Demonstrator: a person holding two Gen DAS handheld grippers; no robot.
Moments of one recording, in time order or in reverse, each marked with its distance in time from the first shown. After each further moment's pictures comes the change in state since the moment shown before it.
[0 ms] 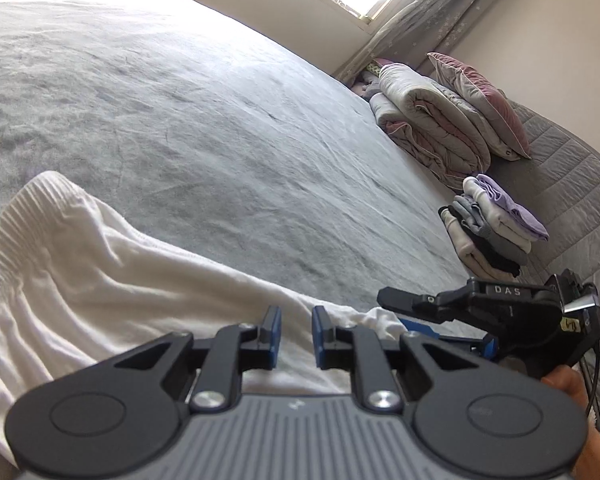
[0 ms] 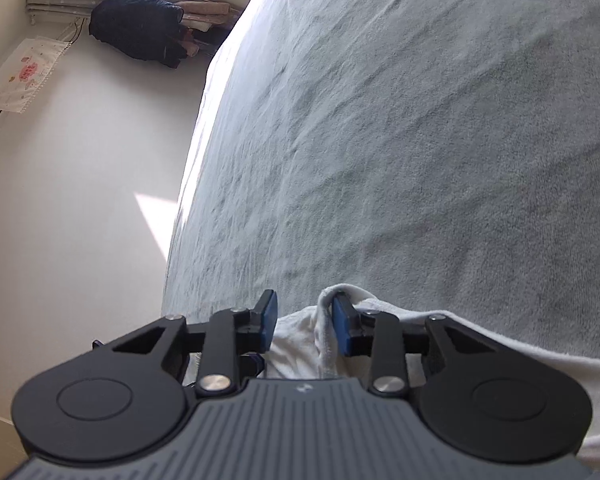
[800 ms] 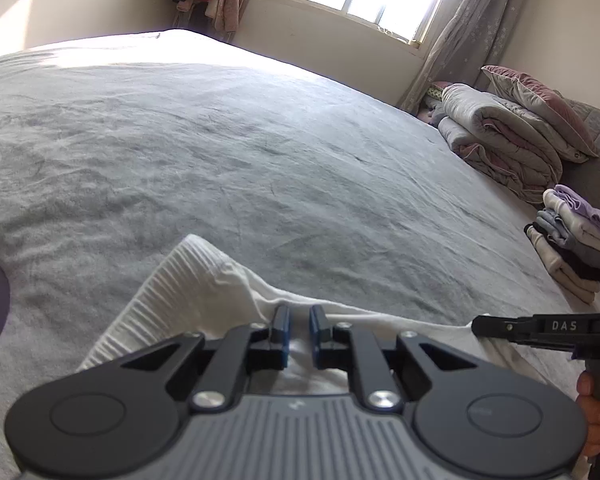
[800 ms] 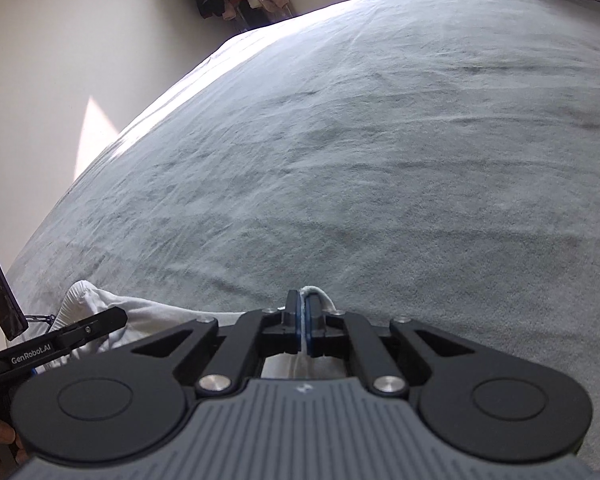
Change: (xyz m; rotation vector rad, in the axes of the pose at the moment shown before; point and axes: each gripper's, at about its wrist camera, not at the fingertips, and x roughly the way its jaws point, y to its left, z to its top) left arm -0.018 0.027 0.007 0.115 -0.143 0.296; right arm 0.006 0.029 -0.009 -0.549 -0.094 -0.290
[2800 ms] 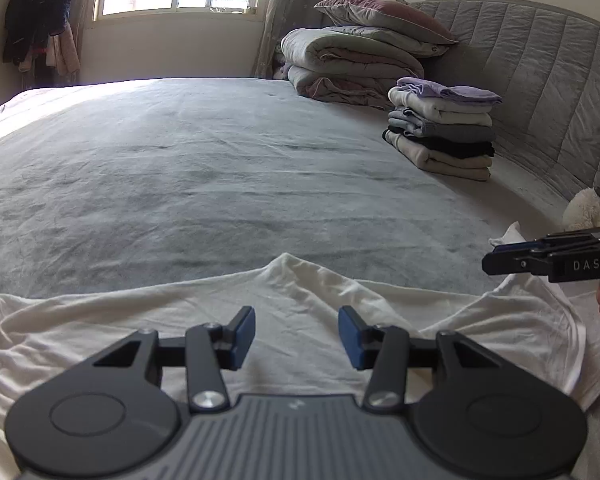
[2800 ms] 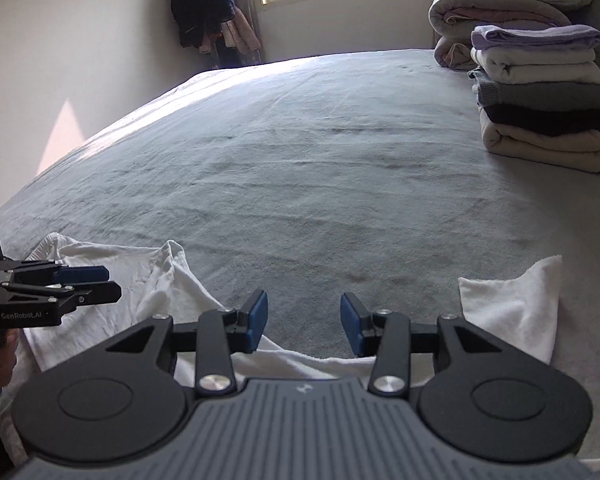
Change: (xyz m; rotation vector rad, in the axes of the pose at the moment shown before) left arm -0.007 -0.137 -0.038 0.409 0.053 -0.266; right arm -0.139 -0.059 -0.061 -0.218 -0.139 -0.179
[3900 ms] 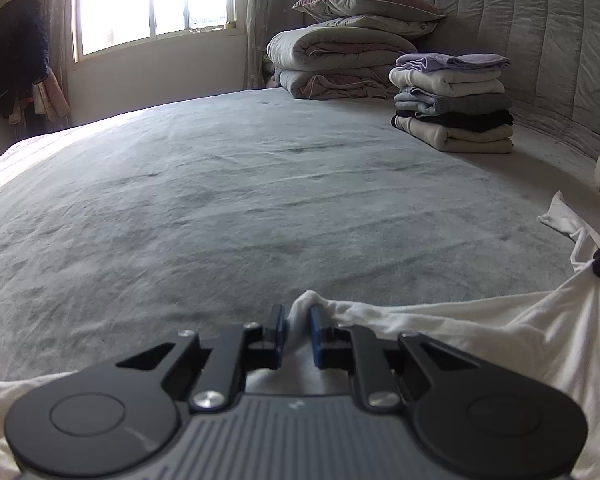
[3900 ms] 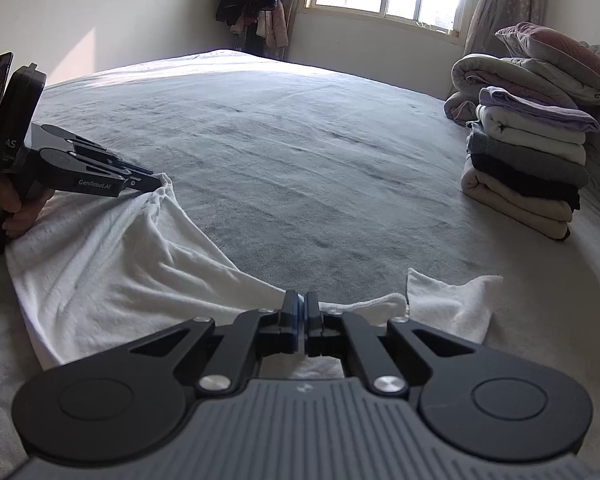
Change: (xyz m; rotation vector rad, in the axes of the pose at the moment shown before) left arm 0.049 0.000 0.009 0.134 -0.022 0.060; right arm -0.034 0.000 -0.042 -0.219 -0.038 -0.162
